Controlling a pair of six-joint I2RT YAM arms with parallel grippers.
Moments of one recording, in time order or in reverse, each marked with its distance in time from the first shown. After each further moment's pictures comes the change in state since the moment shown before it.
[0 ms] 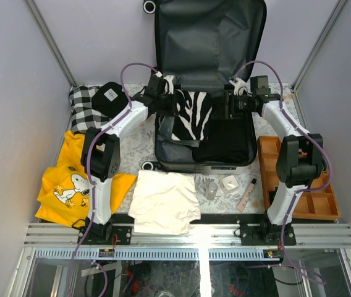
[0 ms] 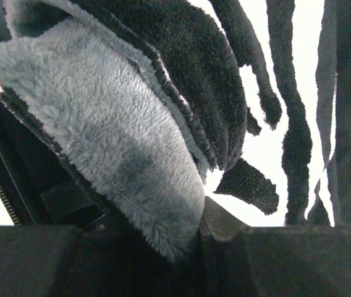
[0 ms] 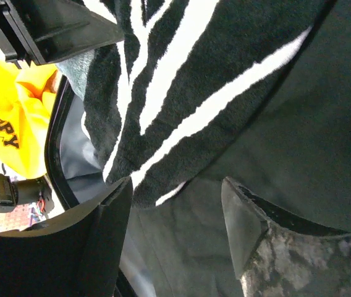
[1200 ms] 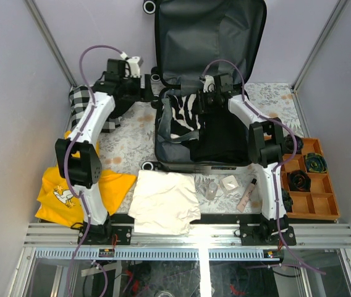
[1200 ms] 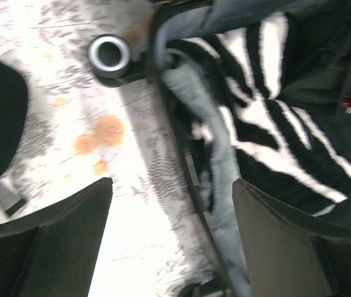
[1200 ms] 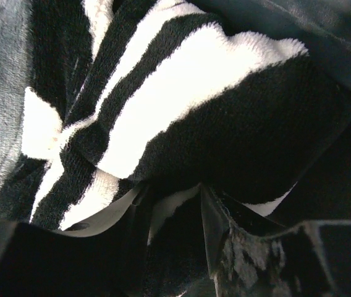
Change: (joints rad) left arm 0.204 -0.180 0.066 -0.172 0.121 0.202; right arm 0.211 0.470 0.445 0.090 0.313 0.008
